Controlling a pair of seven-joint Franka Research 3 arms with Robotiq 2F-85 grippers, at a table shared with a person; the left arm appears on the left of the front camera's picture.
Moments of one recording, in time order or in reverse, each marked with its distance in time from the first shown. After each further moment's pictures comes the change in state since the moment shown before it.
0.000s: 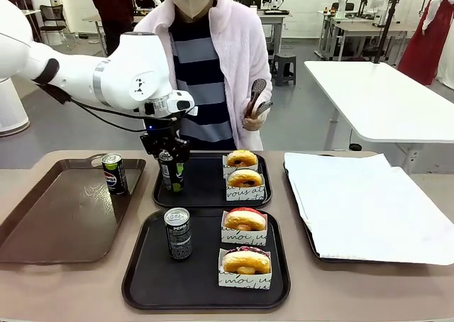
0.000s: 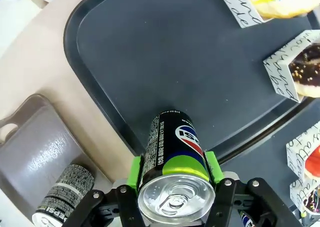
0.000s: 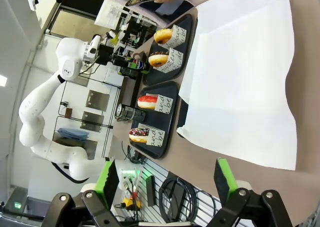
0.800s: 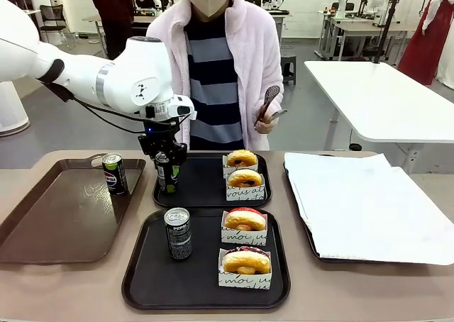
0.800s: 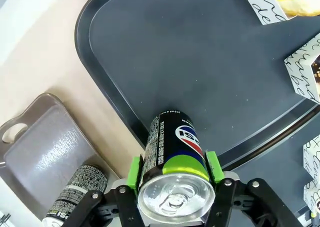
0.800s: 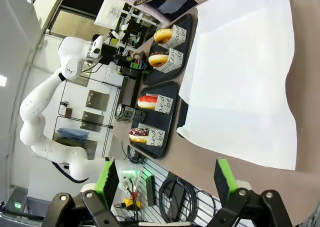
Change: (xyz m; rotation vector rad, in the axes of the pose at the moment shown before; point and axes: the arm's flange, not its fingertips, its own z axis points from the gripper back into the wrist) left arm 0.002 0.007 -0.010 0.060 0.022 -0.018; right arm 0.000 0.000 0.000 0.000 0.000 0.000
